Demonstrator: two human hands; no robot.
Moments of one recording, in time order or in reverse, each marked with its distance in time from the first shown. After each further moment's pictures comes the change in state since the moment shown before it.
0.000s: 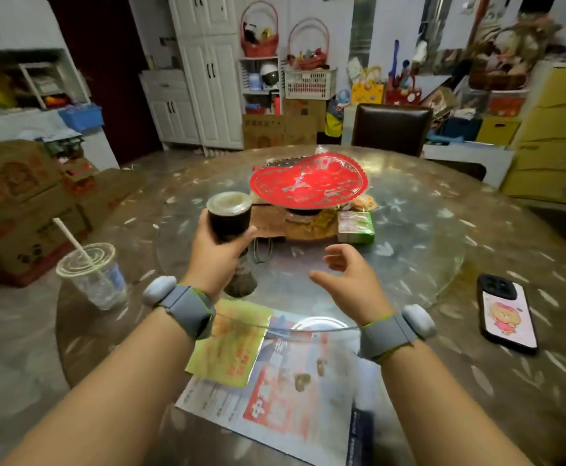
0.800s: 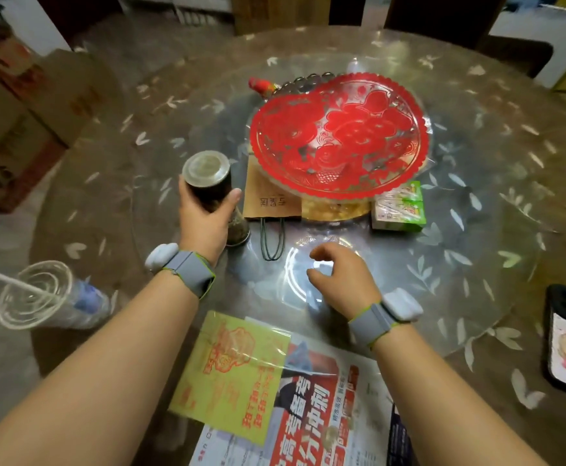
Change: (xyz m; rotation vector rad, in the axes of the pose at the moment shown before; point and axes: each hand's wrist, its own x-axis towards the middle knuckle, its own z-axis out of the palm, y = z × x) left_hand 0.169 -0.103 0.004 0.272 0.128 -0.224; right_hand 0.133 0.039 0.070 -0.385 -0.232 0.164
